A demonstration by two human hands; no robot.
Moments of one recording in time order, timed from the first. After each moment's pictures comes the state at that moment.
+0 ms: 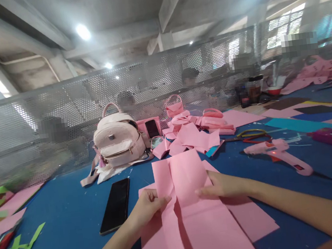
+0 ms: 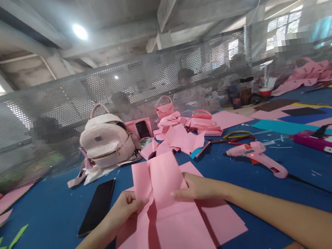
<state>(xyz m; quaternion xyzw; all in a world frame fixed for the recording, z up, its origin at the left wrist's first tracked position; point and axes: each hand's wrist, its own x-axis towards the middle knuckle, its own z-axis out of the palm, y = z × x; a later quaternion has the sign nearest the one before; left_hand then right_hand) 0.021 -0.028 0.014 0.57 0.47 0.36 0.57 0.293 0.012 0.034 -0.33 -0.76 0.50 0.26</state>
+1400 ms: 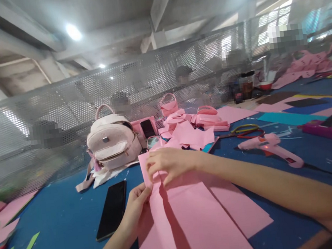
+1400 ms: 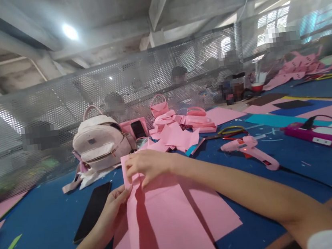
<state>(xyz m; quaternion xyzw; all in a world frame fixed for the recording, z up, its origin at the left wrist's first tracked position) 0.025 -0.027 0.022 0.43 0.41 0.51 0.62 0.210 0.069 0.109 0.00 -0.99 -0.04 0.16</state>
